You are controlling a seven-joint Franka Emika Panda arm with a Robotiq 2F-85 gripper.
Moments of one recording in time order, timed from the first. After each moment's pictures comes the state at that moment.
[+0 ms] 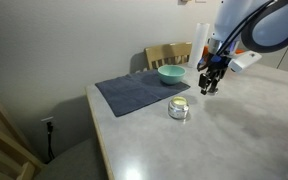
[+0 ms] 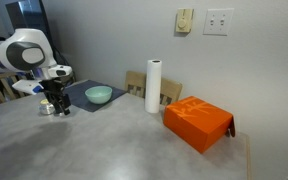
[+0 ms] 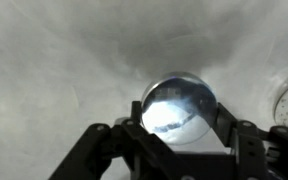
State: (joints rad) arm 0.31 0.44 0.00 -2.16 -0.21 2.67 0.37
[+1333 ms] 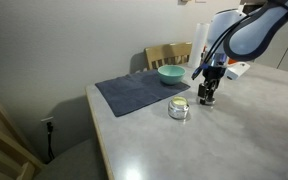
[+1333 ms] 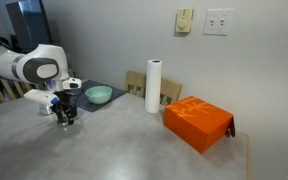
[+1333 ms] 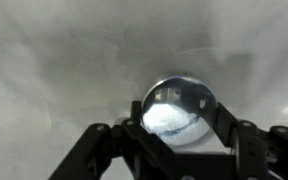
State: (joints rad) arm 0.20 0.60 0.08 -2.05 -0.07 2.62 0.08
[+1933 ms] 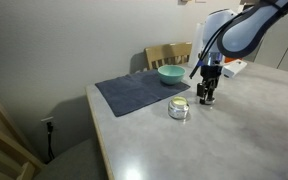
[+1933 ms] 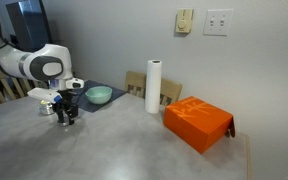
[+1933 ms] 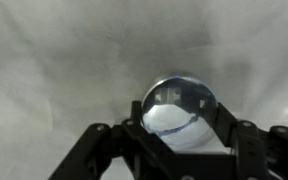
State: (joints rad) arm 0.20 0.62 0.08 -1.97 -0.07 2.51 0.09
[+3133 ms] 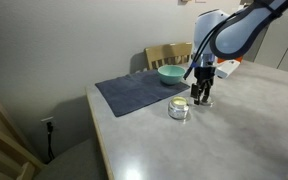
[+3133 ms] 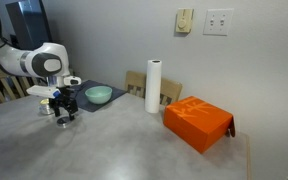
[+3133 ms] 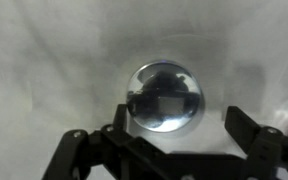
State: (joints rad) arm 0.25 0.66 0.08 -1.89 -0.13 2.44 0.14
